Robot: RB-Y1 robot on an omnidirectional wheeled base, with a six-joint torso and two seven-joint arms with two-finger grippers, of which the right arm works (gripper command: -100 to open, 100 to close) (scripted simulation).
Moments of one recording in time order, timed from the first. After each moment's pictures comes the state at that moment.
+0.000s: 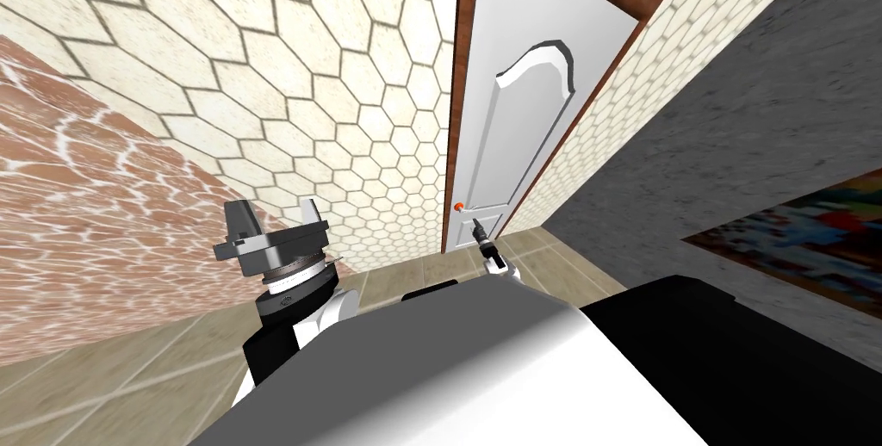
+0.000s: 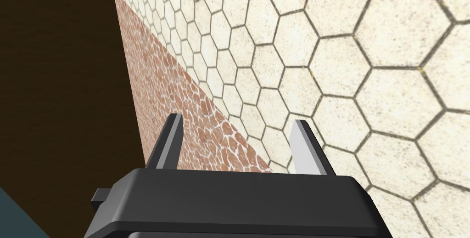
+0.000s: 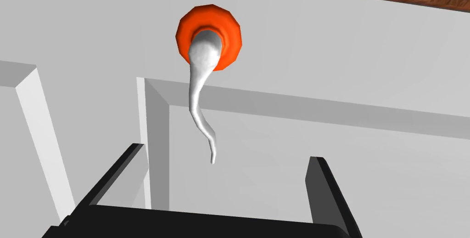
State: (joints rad) arm 0.10 -0.34 0.04 -1.07 -0.11 -0.66 -0.16
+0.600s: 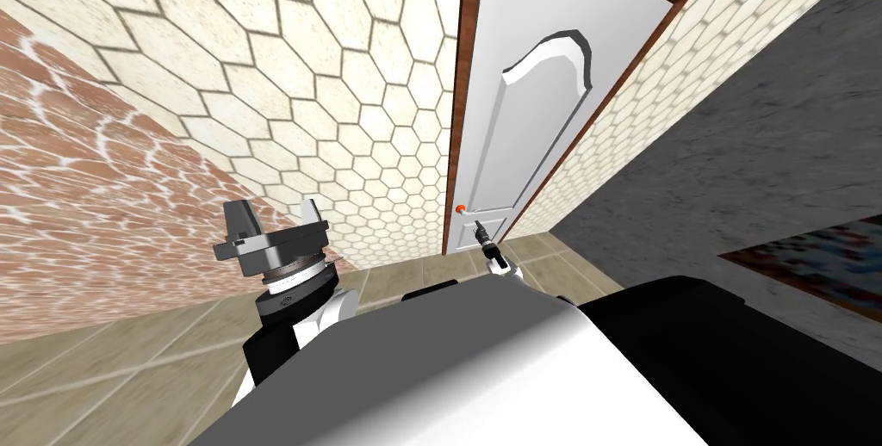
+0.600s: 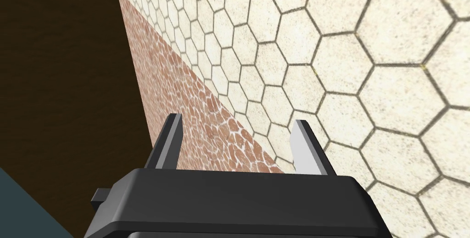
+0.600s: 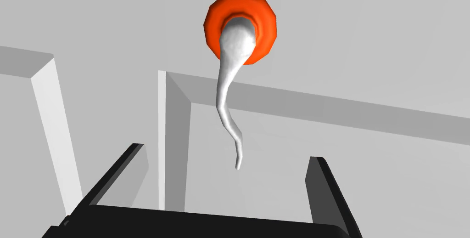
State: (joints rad) arm 0.06 -0.38 0.04 -0.95 -0.11 -0.68 -0.19
